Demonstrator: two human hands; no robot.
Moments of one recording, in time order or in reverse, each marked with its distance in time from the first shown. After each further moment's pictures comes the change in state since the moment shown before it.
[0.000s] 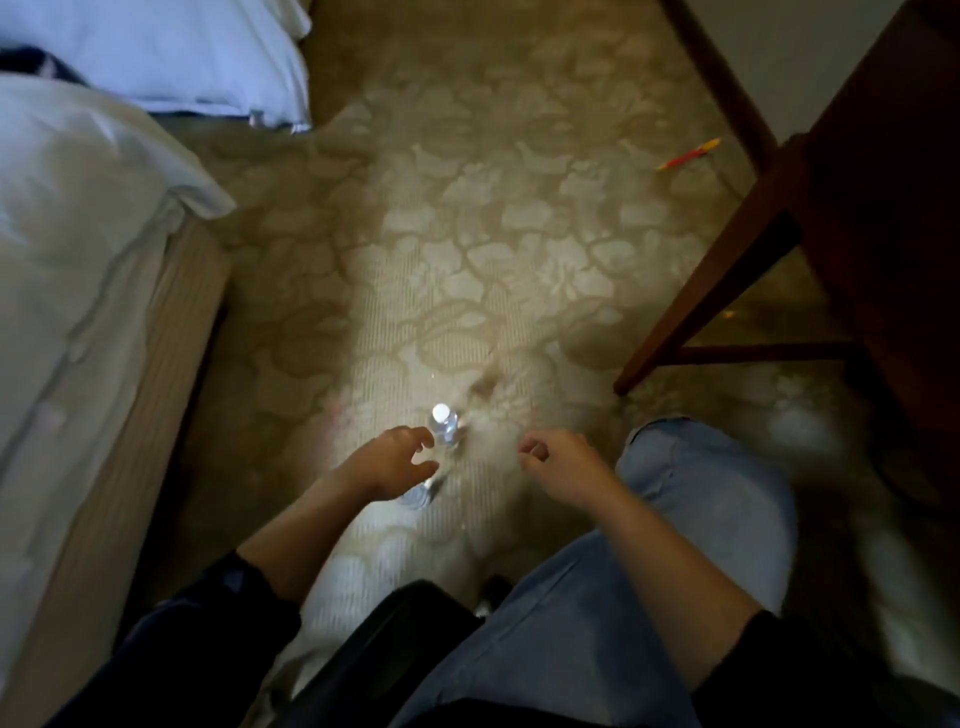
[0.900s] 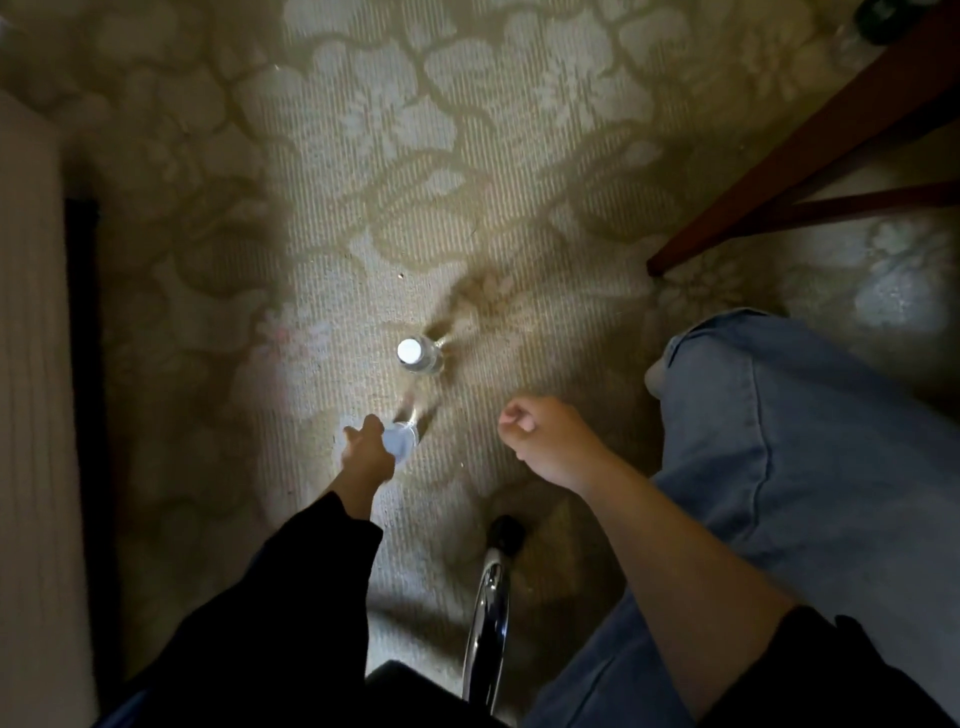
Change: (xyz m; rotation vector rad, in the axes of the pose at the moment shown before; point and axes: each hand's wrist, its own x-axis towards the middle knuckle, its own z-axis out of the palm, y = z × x) left_hand 0.171 -0.109 0.146 -0.160 -0.100 -0.607; right_hand 0.131 0.063 0.042 0.281 -0.191 0.228
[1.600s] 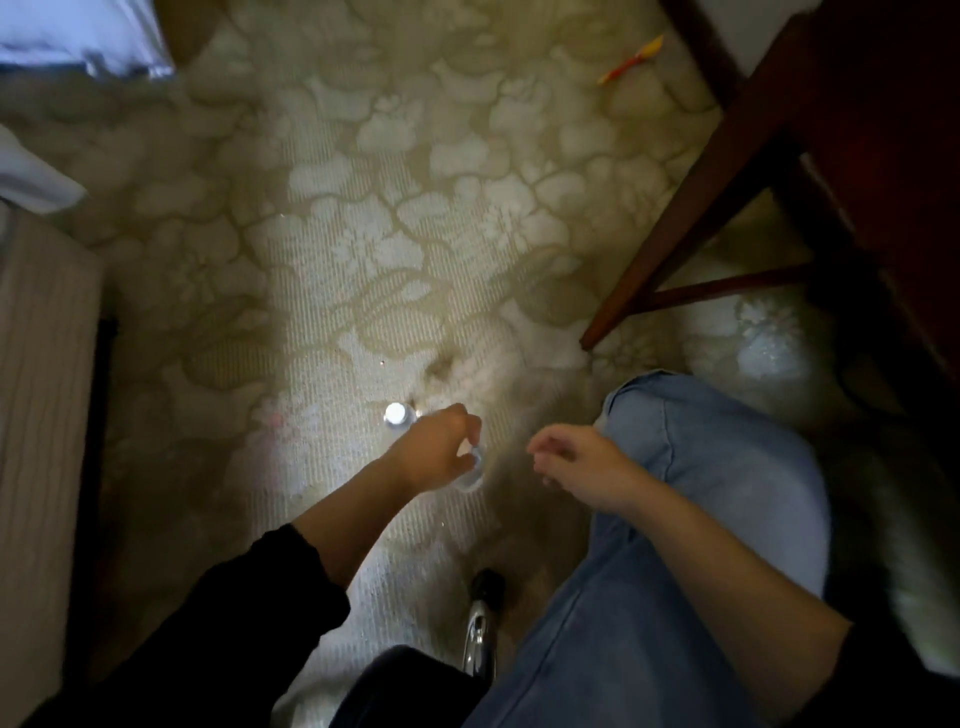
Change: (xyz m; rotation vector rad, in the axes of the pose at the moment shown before) left_hand -0.153 0.102 -0.081 0.289 0.080 0.969; right_hand -0.107 0.002 -0.035 0.019 0.175 -0.099
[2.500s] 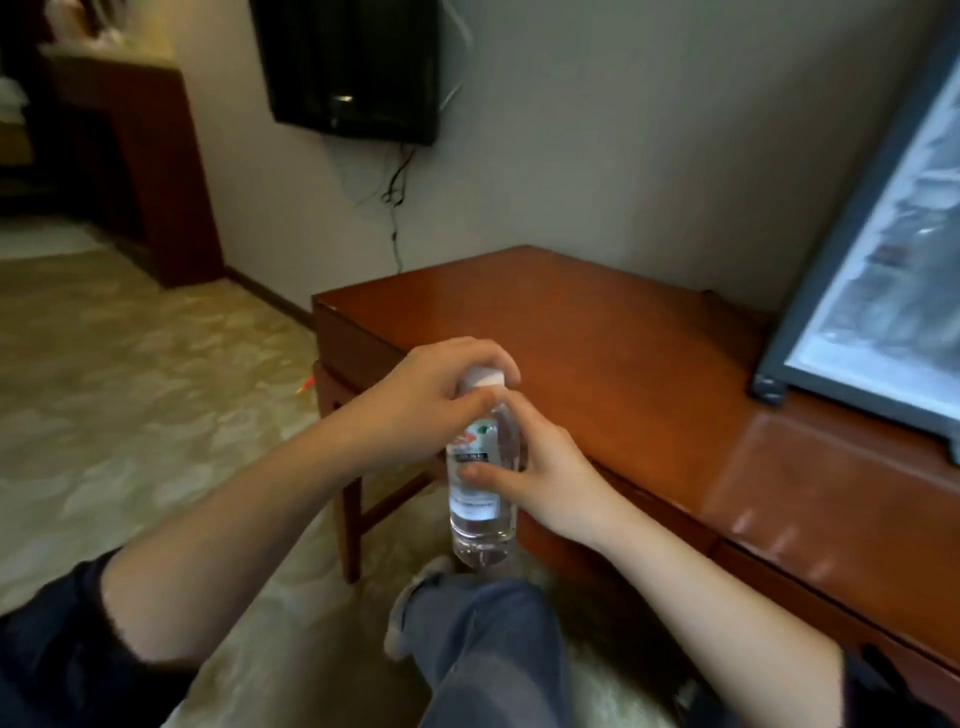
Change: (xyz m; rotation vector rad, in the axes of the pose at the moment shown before) left_hand -0.151 0.415 -0.154 -0.027 0.259 1.066; right_hand -0.366 -0.026 -0.123 0.084 0.906 -0.562
